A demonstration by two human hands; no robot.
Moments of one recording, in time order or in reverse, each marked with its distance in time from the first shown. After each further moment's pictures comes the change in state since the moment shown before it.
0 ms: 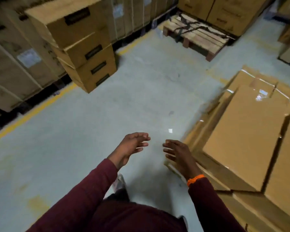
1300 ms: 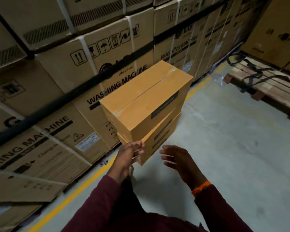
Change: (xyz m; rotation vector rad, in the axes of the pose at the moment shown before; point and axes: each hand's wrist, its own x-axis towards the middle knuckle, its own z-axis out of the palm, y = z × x) left_hand 0.449 0.449 -0.710 -0.282 0.341 0.033; right_hand 0.532 -0.399 0.725 -0.053 -0.230 -0.041
